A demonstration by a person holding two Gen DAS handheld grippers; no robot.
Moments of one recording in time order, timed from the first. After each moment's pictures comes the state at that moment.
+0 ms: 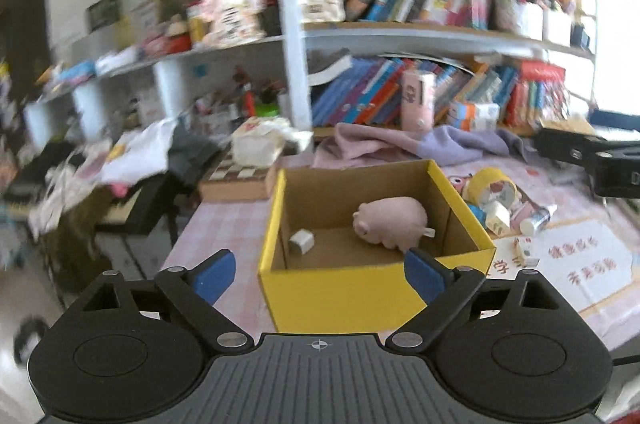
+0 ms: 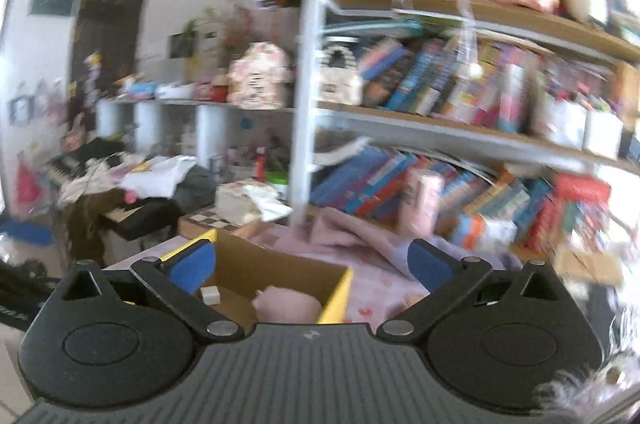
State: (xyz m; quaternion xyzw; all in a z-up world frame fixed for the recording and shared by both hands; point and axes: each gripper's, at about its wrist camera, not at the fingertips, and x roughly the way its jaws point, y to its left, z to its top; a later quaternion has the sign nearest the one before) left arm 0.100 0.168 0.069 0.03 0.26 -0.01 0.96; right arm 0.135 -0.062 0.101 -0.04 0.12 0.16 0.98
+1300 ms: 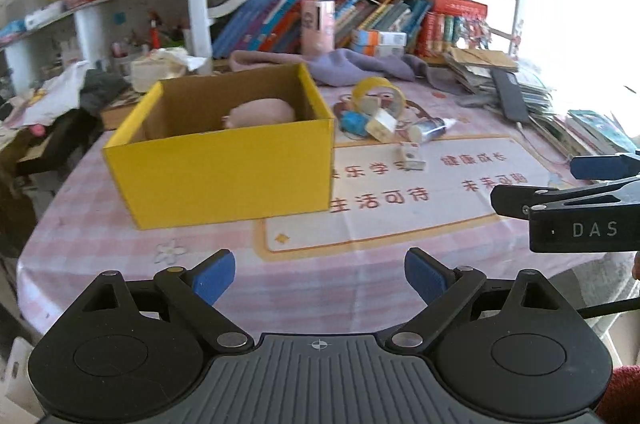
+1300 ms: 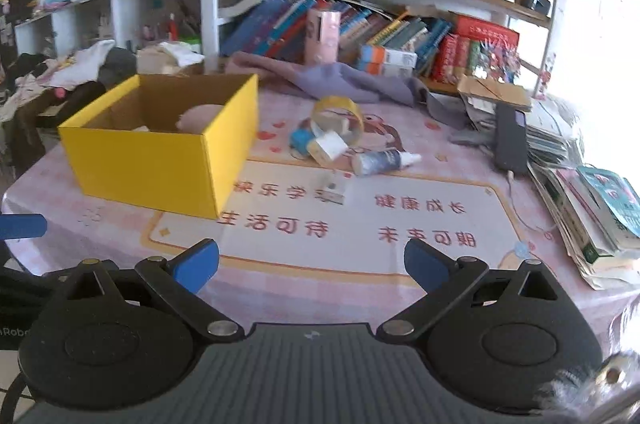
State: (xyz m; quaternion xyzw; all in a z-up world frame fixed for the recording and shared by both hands) left arm 0.049 0.061 -0.005 0.04 0.33 -0.12 0.93; right arm 0.042 -0.120 0.023 -0.03 0.31 0.03 0.95
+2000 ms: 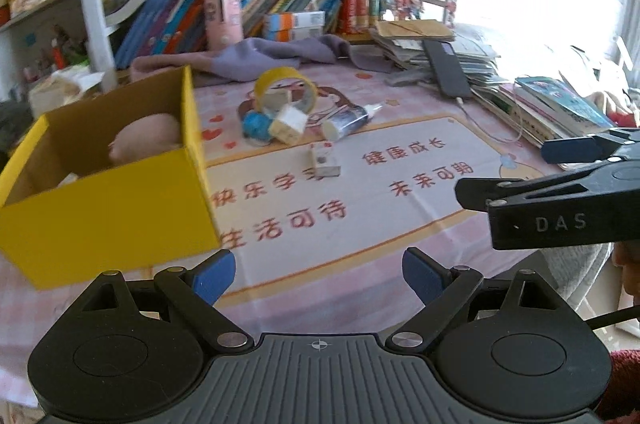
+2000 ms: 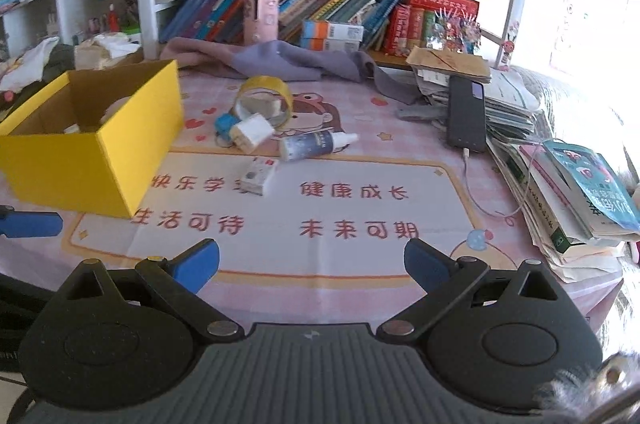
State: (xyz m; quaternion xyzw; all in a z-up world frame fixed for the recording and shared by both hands) left arm 0.107 -0.025 -0.020 0.08 0.35 -0.21 0.91; right arm 0.085 -0.189 0.009 -0.02 0.33 -0.03 0.94
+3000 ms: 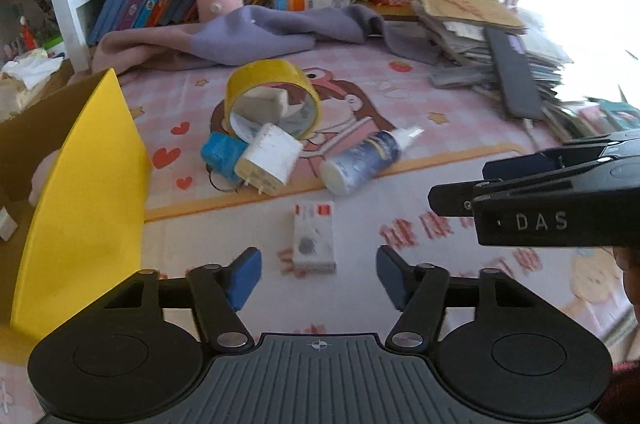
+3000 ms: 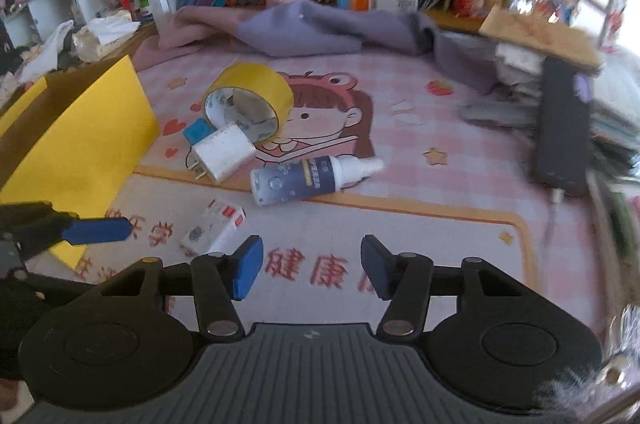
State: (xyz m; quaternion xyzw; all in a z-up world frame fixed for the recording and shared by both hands) left arm 0.263 -0.121 -0.056 0.06 0.42 -0.14 0.90; right arm 0.278 -0.280 -0.025 0.02 0.42 0.12 0.90
